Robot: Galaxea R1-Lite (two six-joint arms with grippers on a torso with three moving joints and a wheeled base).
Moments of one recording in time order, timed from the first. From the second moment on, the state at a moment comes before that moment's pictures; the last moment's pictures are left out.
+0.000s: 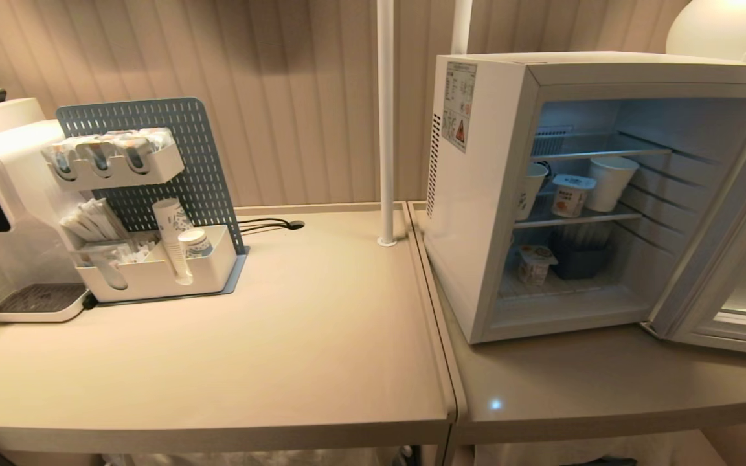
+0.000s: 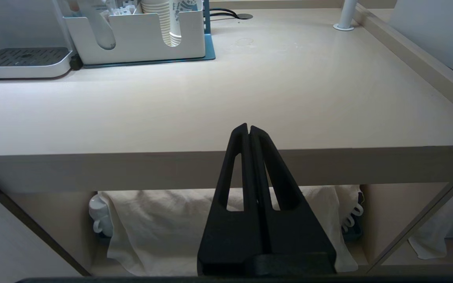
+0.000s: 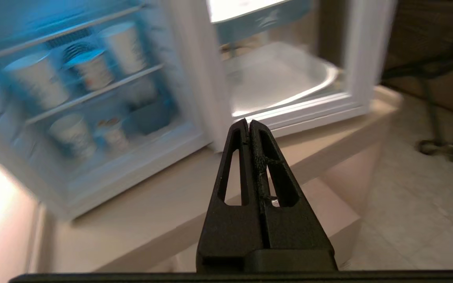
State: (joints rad) left arm 0.00 0.00 0.00 0.00 0.00 -0.01; right arm 0.15 0.28 -0.68 0.37 -0.62 0.13
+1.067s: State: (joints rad) left arm 0.00 0.00 0.00 0.00 0.00 -0.01; right arm 0.00 0.00 -0.06 0.16 -0.01 -0.01
